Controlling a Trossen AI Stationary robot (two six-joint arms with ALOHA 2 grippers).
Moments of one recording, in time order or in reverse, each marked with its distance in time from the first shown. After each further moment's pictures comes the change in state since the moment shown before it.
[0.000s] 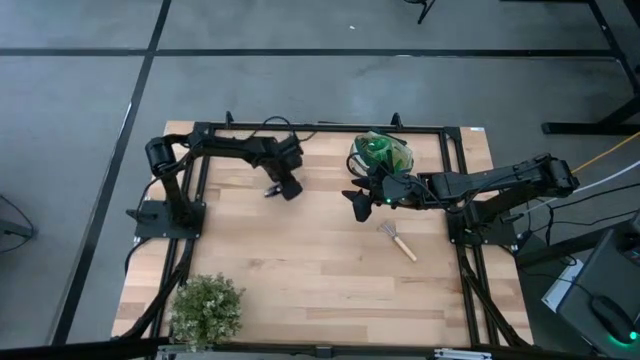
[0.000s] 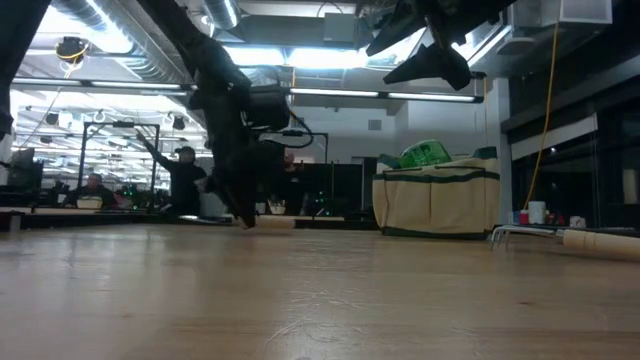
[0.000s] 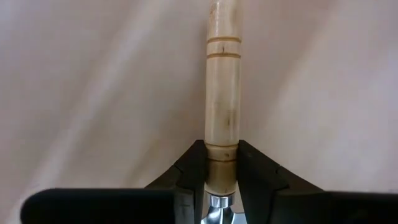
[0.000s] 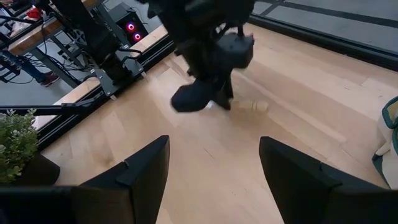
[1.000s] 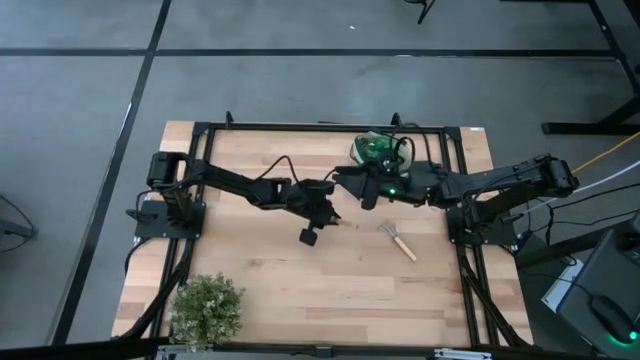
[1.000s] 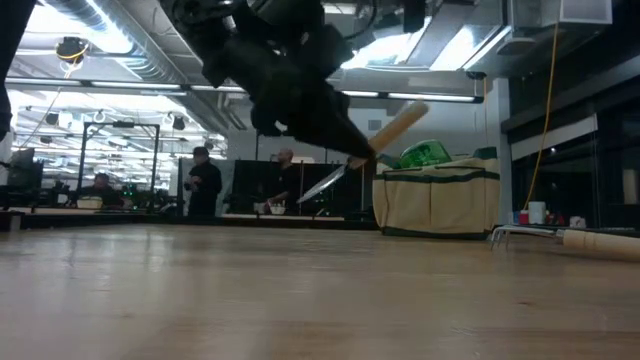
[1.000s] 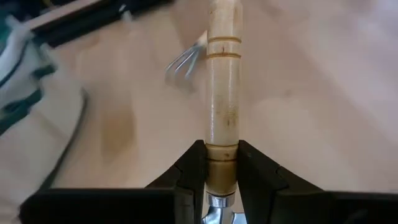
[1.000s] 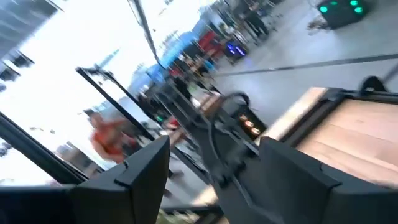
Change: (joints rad) left arm -0.439 0.007 0.004 0.660 -0.010 0.518; right arm 0.004 0.000 0.000 0.617 -0.098 0.064
